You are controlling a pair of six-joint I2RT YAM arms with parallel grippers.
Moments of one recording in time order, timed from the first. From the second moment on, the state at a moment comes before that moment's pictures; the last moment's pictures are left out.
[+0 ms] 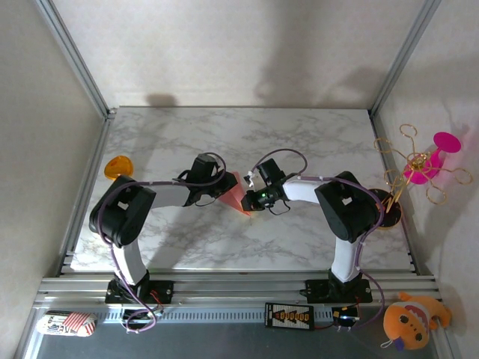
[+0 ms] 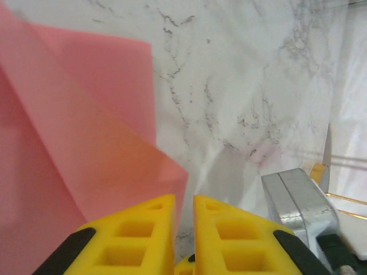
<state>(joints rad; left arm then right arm) -0.51 1.82 0.89 0.24 0.33 -1.02 0.61 1.89 1.00 -0.24 -0.56 0.31</state>
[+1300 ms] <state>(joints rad) -0.51 1.91 0.88 0.28 0.32 -1.00 0.59 1.83 0.99 -0.26 -0.59 0.36</state>
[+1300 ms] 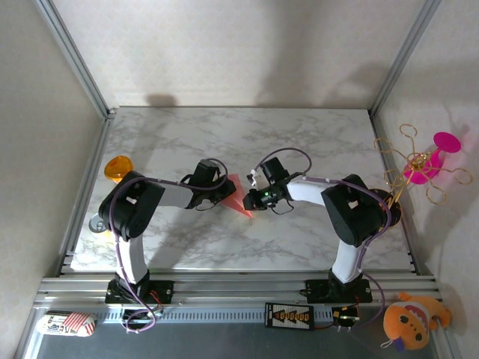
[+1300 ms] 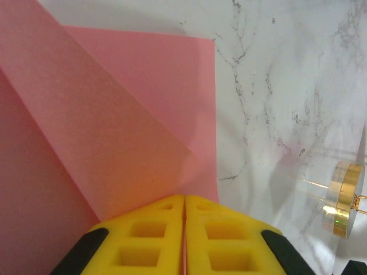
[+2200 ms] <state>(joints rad) -0.51 1.83 0.85 0.31 0.33 -1.00 0.63 1.91 1.06 -0.25 -0.47 0.43</state>
